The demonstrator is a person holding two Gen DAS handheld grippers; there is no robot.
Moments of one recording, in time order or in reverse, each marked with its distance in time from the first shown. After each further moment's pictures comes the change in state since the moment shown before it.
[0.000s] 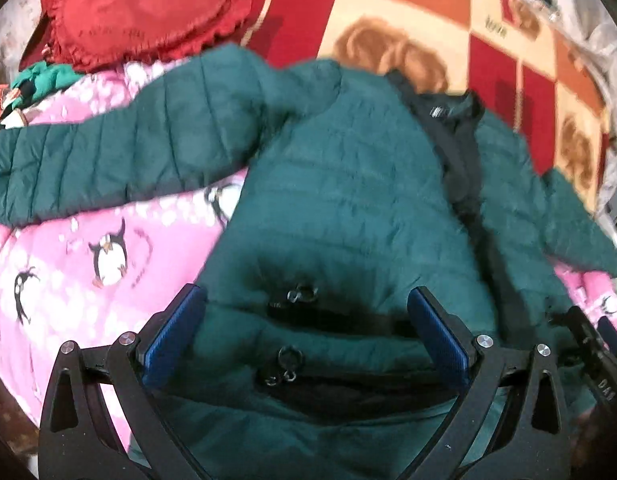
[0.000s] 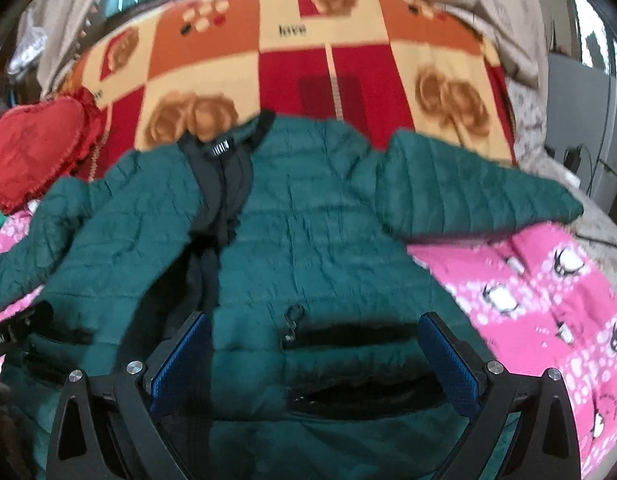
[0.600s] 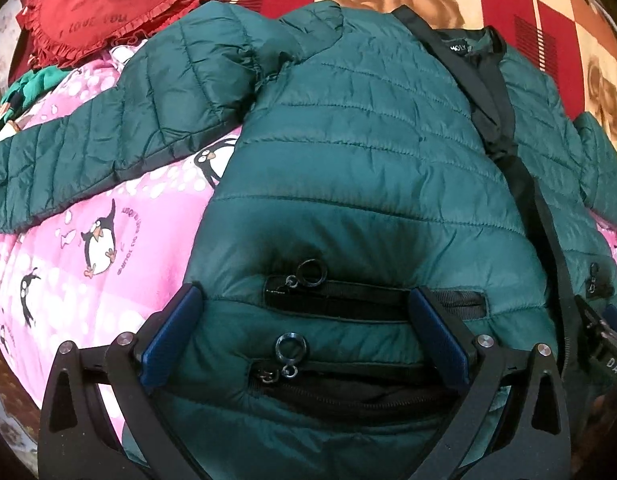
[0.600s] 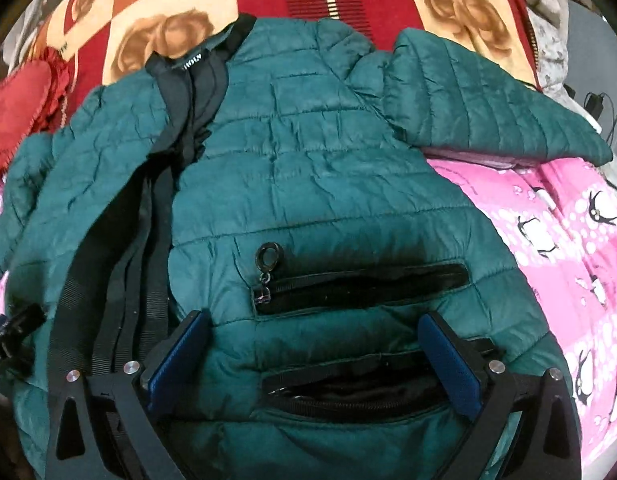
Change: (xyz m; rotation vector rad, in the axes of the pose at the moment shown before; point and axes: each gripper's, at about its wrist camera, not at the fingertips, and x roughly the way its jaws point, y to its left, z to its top) left arm 0.028 -0.013 -0.003 0.076 0.116 0.082; right arm 0.051 -0.006 -0.014 0.011 0.255 -0.008
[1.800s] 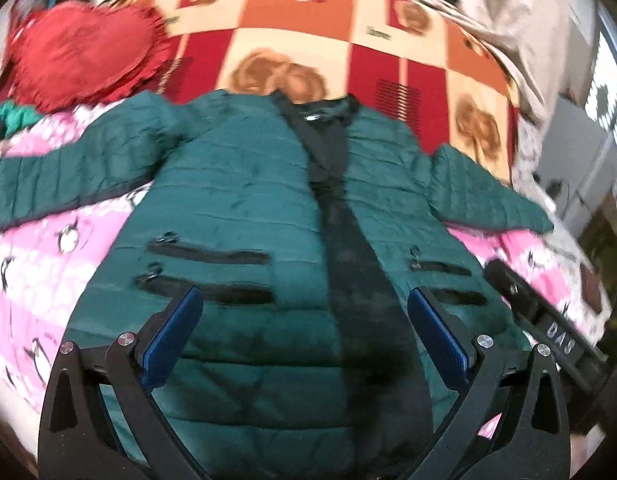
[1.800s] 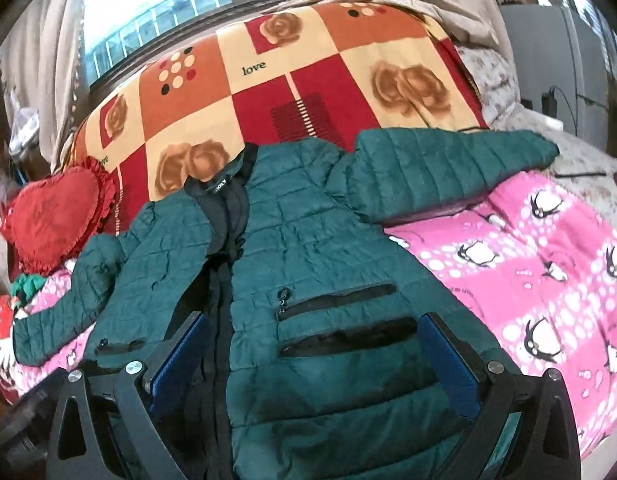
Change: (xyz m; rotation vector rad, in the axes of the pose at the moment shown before) left arm -0.122 -0.067 -0.062 0.076 -0.263 -0.285; right arm -0.117 -0.042 -0.042 0.188 -0.352 0.157
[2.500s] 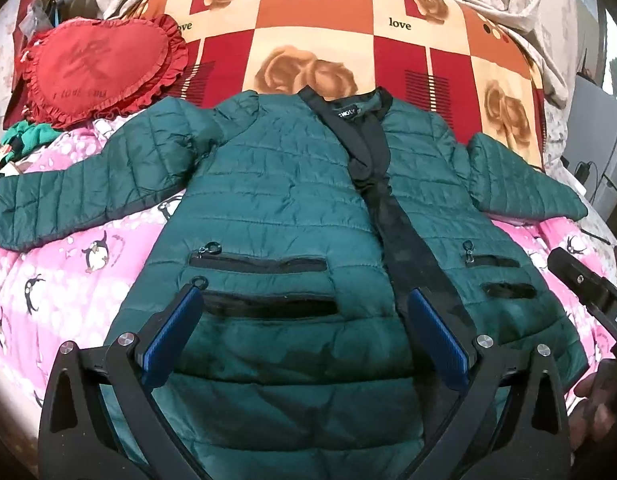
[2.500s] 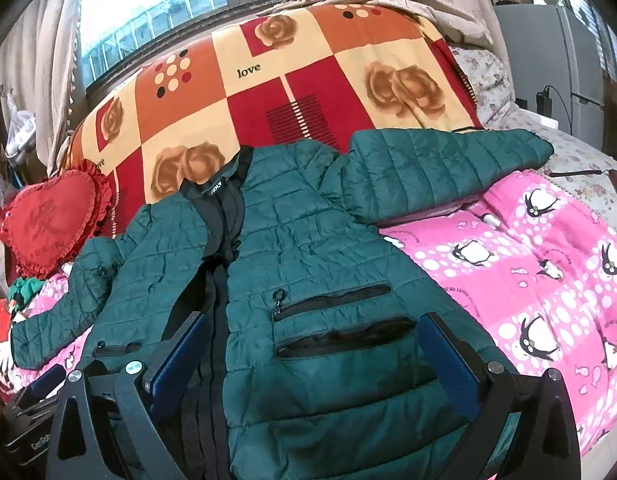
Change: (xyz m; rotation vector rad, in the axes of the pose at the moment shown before) left arm 0.017 0.034 0.000 0.020 0.003 0.106; right arm -0.003 0.002 0.000 -0.007 -0.007 -0.026
